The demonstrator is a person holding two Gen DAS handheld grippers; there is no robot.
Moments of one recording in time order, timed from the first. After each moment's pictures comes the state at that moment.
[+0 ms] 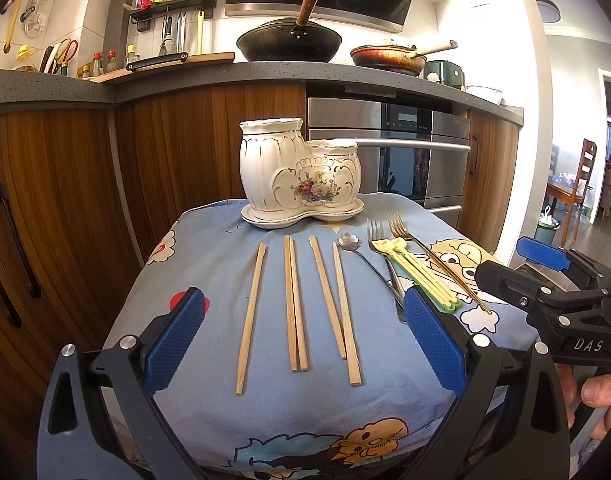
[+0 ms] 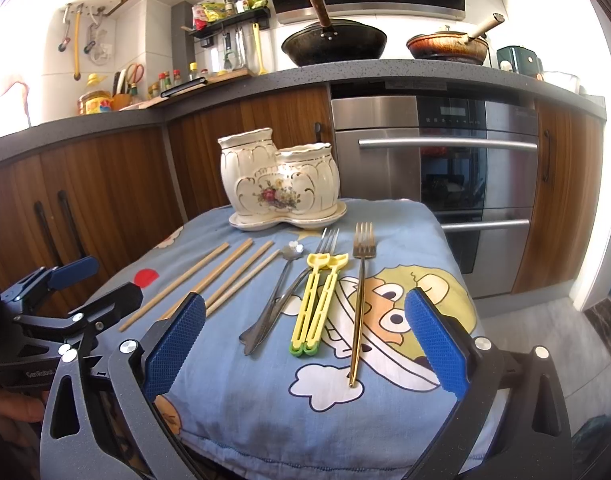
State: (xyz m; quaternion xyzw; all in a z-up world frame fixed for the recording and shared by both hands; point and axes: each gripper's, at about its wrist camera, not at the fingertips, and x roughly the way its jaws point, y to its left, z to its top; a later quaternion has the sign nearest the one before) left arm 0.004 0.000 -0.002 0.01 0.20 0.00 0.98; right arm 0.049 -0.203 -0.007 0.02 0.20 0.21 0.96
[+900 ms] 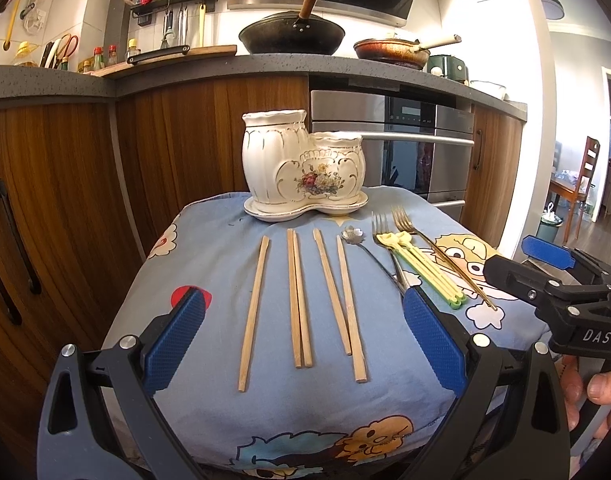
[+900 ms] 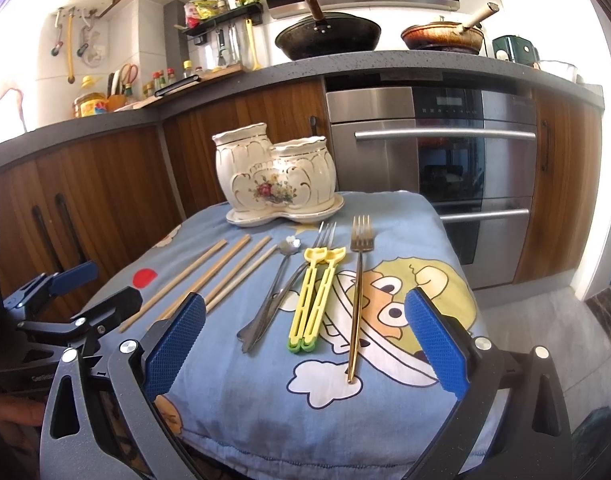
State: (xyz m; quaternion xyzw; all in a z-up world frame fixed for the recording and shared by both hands) left arm 0.008 0.002 -0.007 0.01 0.21 0.00 0.98; right arm 0.052 -0.206 -0.012 0.04 0.21 0.21 0.95
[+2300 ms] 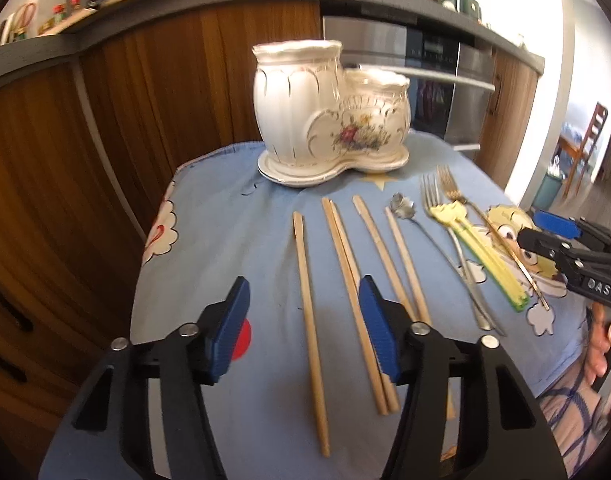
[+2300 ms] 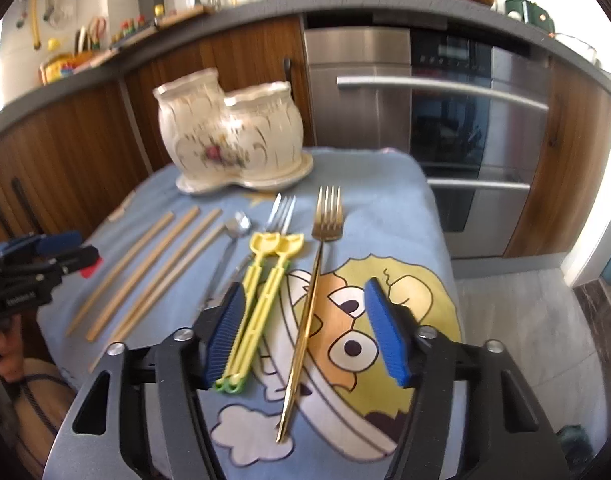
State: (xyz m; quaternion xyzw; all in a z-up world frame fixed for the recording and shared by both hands) left arm 0.105 0.047 -0.001 0.03 0.37 -0.02 0.93; right arm 0.138 -0.206 -0.013 -0.01 0.33 0.19 0.92
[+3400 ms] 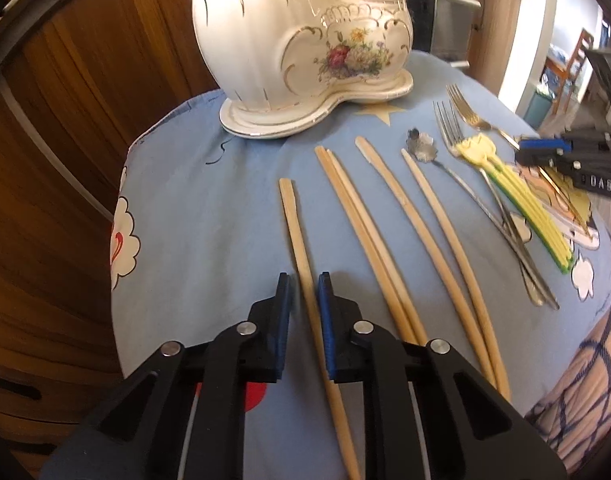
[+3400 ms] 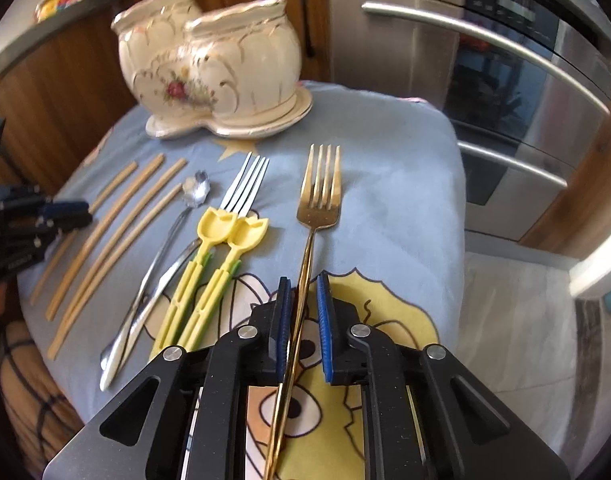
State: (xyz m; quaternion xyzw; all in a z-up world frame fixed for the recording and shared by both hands) left arm 0.164 0.049 -0.028 0.12 0.49 -0.08 0.86; right arm 0.219 -0.203 -0.023 -0.10 0.47 0.24 0.84
